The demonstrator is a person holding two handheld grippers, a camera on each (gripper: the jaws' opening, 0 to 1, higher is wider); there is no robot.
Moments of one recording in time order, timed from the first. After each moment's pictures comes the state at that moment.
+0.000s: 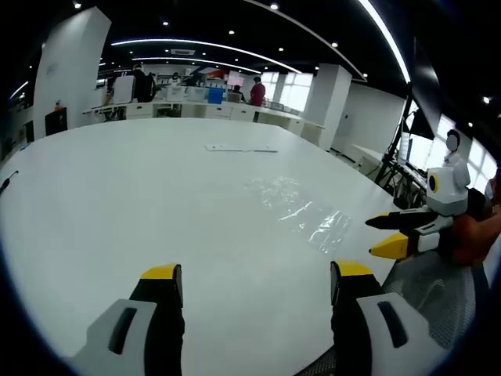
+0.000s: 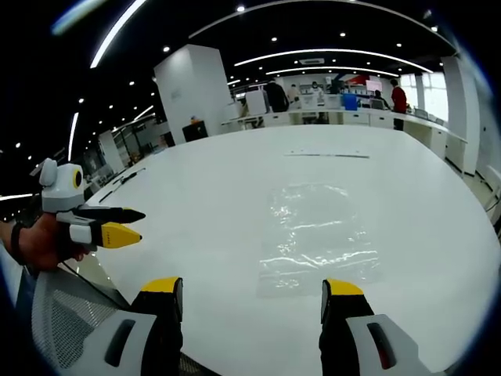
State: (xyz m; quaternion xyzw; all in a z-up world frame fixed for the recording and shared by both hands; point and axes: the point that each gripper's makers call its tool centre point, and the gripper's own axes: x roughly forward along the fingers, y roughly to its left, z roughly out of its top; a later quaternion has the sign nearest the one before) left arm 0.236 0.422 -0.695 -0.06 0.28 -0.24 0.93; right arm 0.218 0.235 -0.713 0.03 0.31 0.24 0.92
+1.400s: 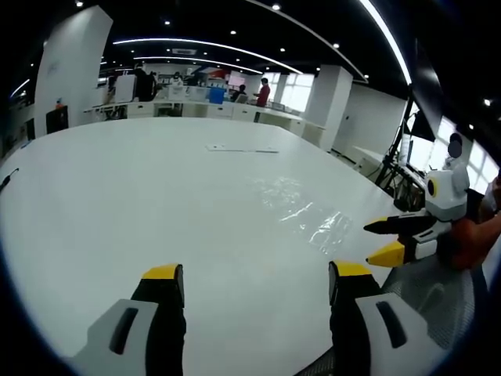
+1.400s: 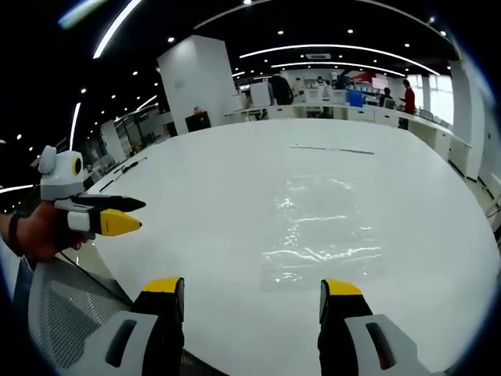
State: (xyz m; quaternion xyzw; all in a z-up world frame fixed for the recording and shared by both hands) left arm 0.237 0.425 -0.696 -0.07 0.28 -0.24 0.93; right arm 0.215 0.240 -0.722 0.01 0.33 0.25 0.91
